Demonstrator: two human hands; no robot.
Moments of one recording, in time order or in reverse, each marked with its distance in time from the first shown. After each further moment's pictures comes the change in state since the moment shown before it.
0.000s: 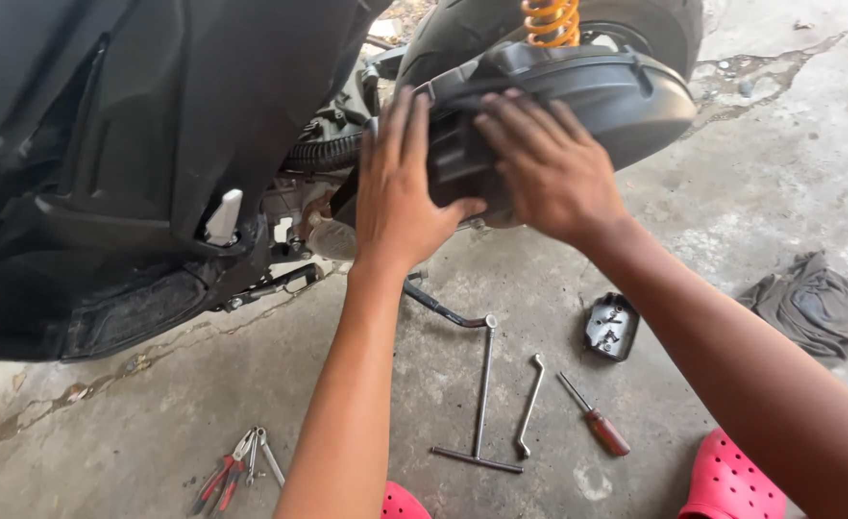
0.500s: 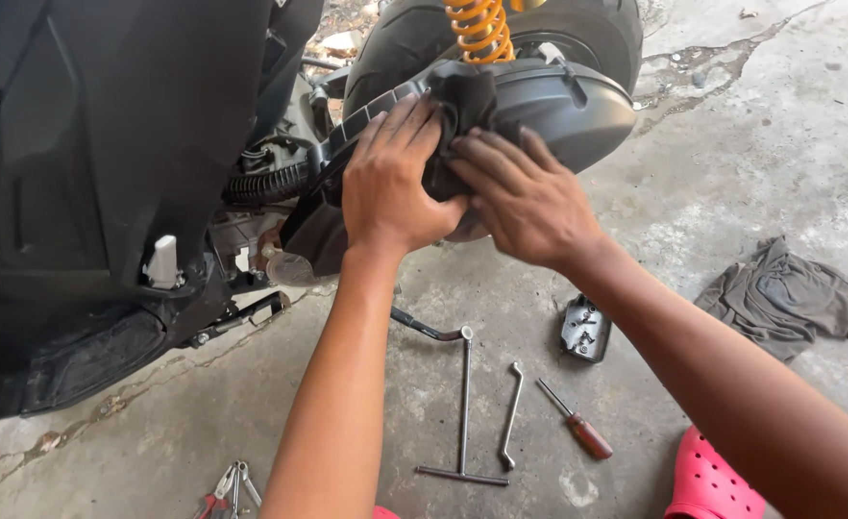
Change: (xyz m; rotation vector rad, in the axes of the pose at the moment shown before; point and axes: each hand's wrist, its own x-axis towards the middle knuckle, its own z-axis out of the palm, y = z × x) left_hand 0.042 0.041 0.022 0.003 0.143 0.269; right_hand -0.033 0.031 0.007 0.025 -0.012 -0.018
